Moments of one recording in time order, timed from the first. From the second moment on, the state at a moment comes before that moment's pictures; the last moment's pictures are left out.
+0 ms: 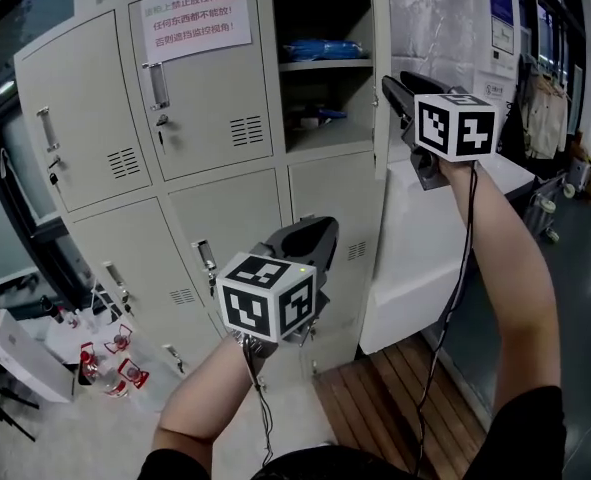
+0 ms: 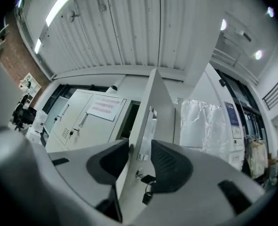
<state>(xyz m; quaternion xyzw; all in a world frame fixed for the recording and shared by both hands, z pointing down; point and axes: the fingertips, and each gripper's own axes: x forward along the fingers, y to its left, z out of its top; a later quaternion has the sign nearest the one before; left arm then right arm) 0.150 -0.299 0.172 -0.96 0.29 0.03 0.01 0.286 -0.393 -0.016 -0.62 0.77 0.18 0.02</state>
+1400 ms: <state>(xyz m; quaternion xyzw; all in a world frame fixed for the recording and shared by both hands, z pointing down) 0.177 -0.288 0.188 -0.97 0.25 0.02 -0.01 0.382 -0.375 0.028 -0.72 0.68 0.13 0.01</state>
